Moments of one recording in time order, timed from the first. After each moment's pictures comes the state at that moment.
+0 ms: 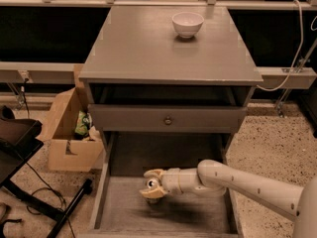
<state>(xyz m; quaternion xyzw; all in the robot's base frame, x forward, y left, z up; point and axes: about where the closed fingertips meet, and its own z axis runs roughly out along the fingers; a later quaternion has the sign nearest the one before) 0.515 0.044 0.433 -0.51 0.67 0.38 0.38</state>
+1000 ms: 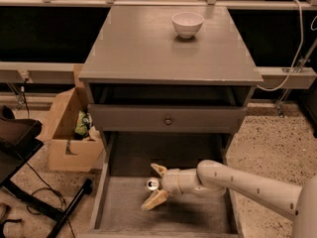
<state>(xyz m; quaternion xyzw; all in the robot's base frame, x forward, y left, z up) 0.515 0.044 0.433 -0.51 0.67 0.38 0.38</state>
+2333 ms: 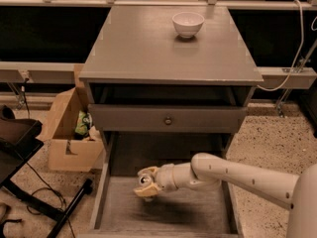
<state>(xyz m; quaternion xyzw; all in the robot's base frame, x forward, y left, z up) 0.510 0.067 0.454 -0.51 0.67 0.40 0.36</state>
